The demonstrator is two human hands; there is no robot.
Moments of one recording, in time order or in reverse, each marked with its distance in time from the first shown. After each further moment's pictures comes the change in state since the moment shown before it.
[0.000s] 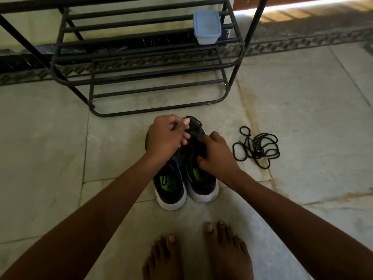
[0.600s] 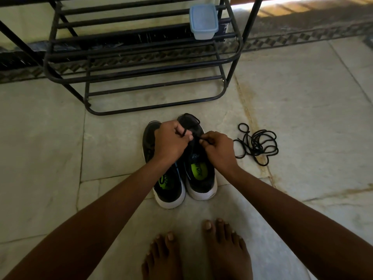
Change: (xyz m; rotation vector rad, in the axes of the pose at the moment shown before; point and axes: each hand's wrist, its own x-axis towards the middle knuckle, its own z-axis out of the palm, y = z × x) left_hand 0.013 -0.043 0.028 0.128 0.043 0.008; right_hand 0.010 0.013 0.009 0.391 0.201 0.203
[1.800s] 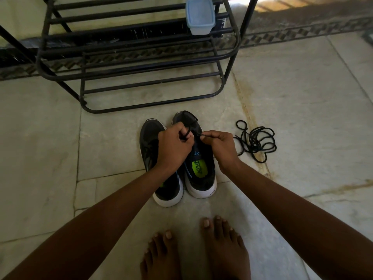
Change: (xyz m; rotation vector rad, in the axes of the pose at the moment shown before) left_hand -0.015 -0.008 0.017 0.088 0.095 0.332; right_hand 0.002 0.006 -0.003 0.650 -0.058 0.344
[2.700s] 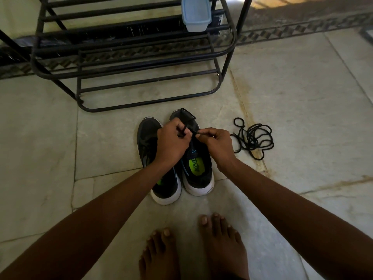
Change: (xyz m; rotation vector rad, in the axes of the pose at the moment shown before) left_hand 0.005 -0.003 0.005 -0.030 -0.050 -0.123; right_hand -0.006 -0.005 0.002 -0.087 0.032 -0.046
